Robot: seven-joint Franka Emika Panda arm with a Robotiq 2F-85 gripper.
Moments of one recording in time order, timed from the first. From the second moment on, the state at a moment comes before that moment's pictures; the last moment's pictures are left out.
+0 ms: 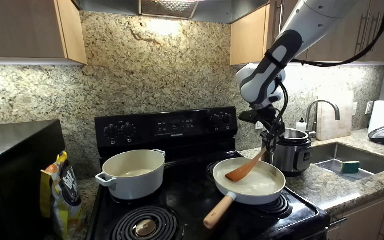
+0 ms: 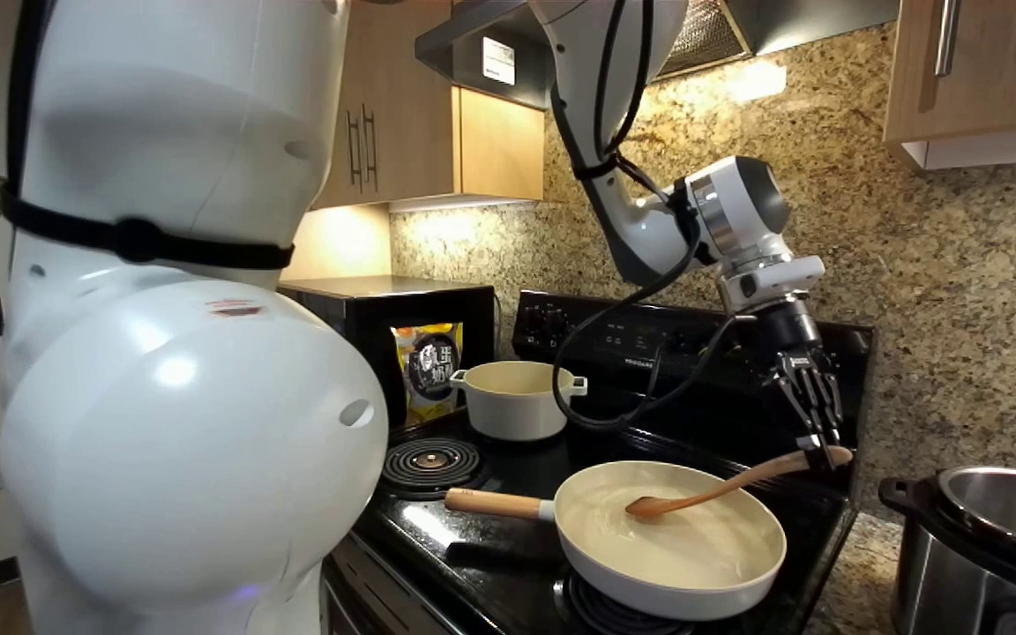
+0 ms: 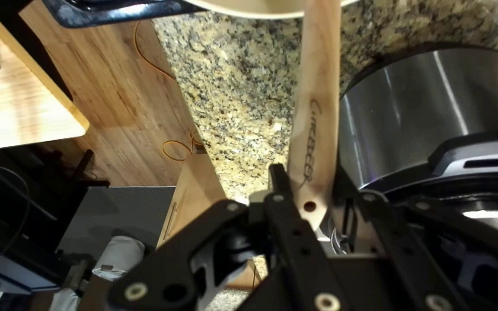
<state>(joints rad) -0.06 0.19 -0.17 -2.09 -0.56 2.05 1.93</state>
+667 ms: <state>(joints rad) -0.05 0.19 -0.14 -2.16 -0.52 2.06 1.91</state>
